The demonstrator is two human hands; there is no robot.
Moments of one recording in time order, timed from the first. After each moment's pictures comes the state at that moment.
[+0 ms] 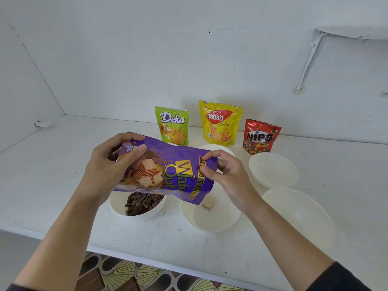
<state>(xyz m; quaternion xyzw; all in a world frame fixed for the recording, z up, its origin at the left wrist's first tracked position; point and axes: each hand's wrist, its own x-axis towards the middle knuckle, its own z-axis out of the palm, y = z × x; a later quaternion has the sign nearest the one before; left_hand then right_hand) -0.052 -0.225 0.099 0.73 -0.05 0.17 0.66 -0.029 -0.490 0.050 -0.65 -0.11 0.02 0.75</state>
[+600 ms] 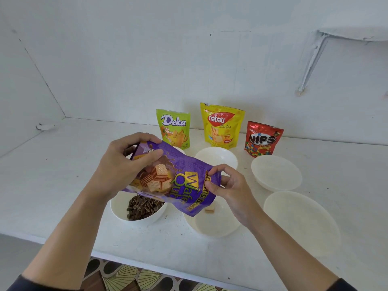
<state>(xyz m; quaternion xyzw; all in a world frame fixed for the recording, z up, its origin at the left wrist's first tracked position) -0.041 -0.234 0.114 0.80 -0.08 0.13 0.58 -0.037 -0.492 0.031 -0.63 -0.07 0.06 0.77</state>
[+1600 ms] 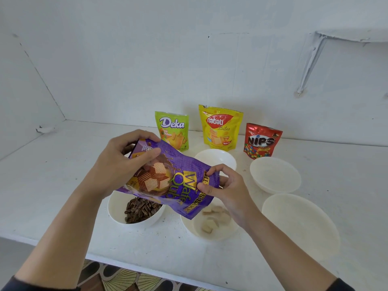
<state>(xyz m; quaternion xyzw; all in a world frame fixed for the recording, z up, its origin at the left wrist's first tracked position) -0.043 -0.242 0.133 0.84 -0.08 0.12 0.53 -0.037 -0.491 0.039 -0.63 -0.06 0.07 0.77</state>
